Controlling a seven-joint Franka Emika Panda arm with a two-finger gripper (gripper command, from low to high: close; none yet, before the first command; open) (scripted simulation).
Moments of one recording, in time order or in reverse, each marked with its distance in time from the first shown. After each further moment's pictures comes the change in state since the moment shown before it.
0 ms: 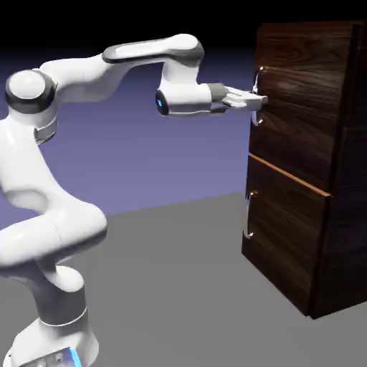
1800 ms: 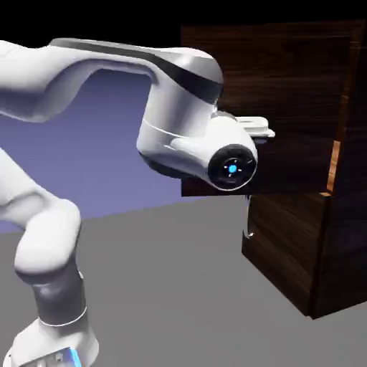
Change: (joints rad) arm 0.914 0.264 -1.762 -0.373 -1.659 -1.826 0.254
